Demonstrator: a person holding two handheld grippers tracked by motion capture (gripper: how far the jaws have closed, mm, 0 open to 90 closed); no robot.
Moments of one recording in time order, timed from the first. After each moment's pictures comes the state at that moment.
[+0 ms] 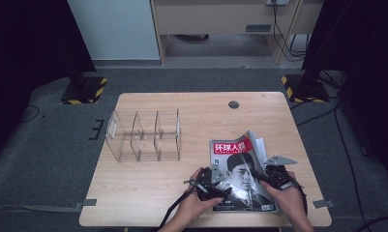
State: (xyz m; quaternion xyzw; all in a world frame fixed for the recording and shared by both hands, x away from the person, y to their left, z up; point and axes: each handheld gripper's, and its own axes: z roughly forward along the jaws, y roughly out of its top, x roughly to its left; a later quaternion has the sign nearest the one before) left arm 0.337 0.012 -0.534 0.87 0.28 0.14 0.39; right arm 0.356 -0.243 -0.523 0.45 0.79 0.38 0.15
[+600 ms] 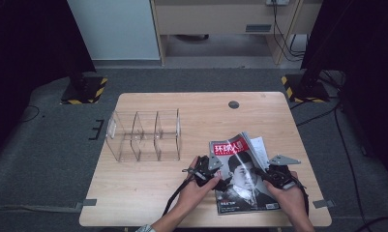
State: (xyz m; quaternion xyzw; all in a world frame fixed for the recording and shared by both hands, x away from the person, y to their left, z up) left arm 0.376 0.018 -0.523 0.85 0.31 0.14 0.41; right arm 0.355 -0.248 -0.519 0.45 0.79 0.40 0.15
